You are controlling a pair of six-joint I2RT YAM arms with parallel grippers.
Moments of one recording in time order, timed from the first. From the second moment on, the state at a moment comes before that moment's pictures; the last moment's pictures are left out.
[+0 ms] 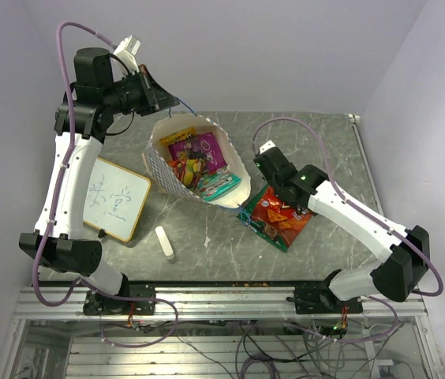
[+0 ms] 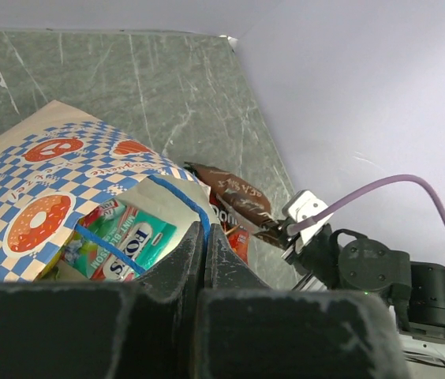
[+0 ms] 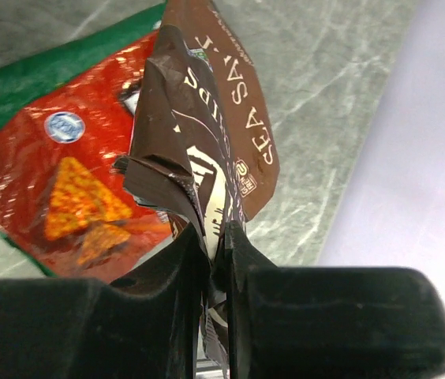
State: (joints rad) left arm -0.17 1.55 1.95 -0.73 0.60 -0.52; right arm 0.72 1.38 1.24 -0.88 0.66 -0.08
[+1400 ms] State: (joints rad) left arm -0.17 1.45 1.79 -0.68 0.64 -0.57; right arm 0.72 1.28 0.98 -0.69 0.17 0.37
